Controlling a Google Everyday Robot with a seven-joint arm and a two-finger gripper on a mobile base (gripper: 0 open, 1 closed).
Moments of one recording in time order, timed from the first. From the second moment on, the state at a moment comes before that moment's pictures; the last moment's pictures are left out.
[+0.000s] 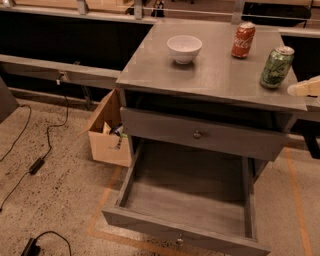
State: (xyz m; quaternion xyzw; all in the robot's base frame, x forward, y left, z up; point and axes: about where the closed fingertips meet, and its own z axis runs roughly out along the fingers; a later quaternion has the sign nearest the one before) arm 0.647 -0.433 0.908 -0.24 0.82 0.03 0.53
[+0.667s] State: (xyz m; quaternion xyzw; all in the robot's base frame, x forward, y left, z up) arm 0.692 -0.428 0.894 -0.20 0.81 0.06 0.55
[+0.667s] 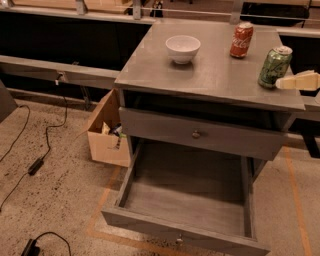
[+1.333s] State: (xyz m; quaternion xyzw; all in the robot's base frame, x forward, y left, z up) arm 0.688 -0.404 0.898 -0.21 0.79 0.08 0.56
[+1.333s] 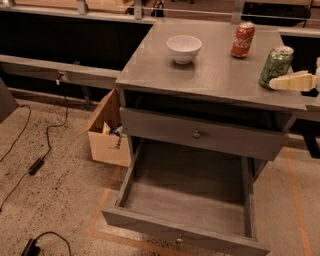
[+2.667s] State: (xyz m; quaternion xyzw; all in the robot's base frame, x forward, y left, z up) arm 0.739 -0.356 0.884 -0.23 0.74 0.12 0.62
